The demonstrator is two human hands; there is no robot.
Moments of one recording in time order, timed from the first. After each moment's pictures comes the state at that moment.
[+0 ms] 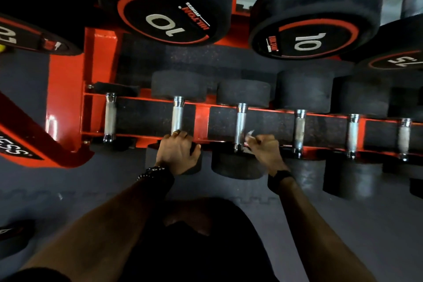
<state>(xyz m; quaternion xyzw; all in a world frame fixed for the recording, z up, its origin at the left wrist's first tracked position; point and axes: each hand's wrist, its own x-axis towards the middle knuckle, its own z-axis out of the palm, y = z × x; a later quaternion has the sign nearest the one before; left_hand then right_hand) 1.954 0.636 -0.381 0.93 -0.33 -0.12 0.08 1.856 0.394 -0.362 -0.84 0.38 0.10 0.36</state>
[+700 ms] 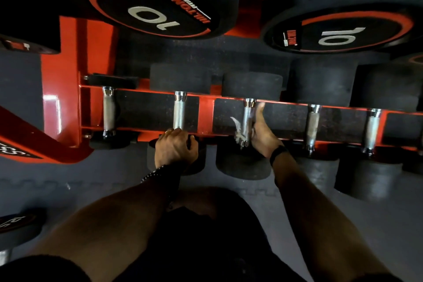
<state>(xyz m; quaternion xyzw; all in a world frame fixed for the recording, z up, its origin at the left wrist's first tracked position) 1.955 0.634 -0.384 0.96 -0.20 -0.10 0.19 1.911 0.389 -0.410 -0.48 0.46 0.22 0.71</state>
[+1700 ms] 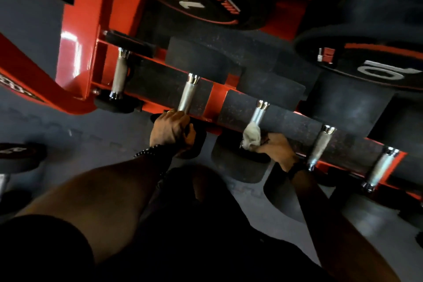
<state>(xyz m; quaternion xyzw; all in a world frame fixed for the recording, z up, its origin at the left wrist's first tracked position) 1.955 0.635 -0.388 0.96 -0.21 -0.05 0.20 1.877 0.336 -0.427 -0.77 0.31 0.34 0.44</state>
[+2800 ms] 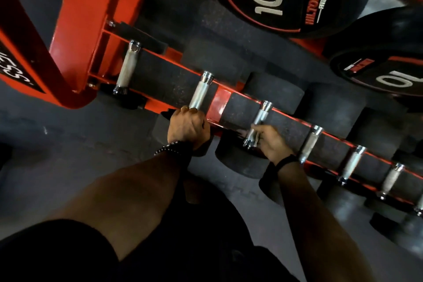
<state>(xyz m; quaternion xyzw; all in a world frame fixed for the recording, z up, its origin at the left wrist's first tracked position) 1.956 0.636 -0.380 0.96 -0.14 -0.14 0.20 1.913 0.395 -0.399 -0.57 0.51 0.18 0.62</state>
